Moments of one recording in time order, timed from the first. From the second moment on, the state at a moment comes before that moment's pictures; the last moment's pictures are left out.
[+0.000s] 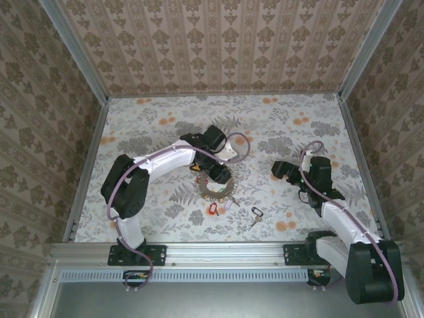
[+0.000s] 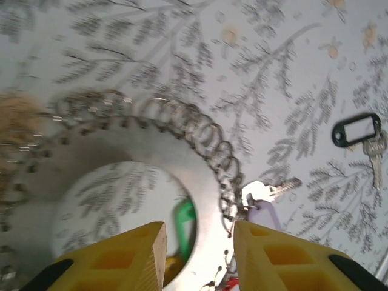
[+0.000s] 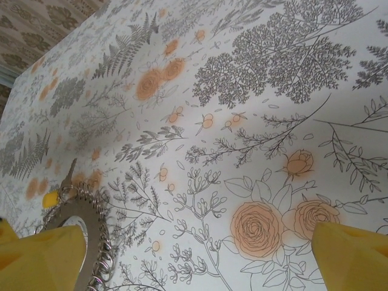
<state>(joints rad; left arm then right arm) -0.76 1.83 1.35 -0.75 0.38 0.14 0.01 0.99 0.34 0.05 -0.34 0.47</state>
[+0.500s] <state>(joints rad) -0.69 2.03 1.56 -0.73 0.19 0.03 0.19 1.10 0.40 0.10 -0.29 0.44</state>
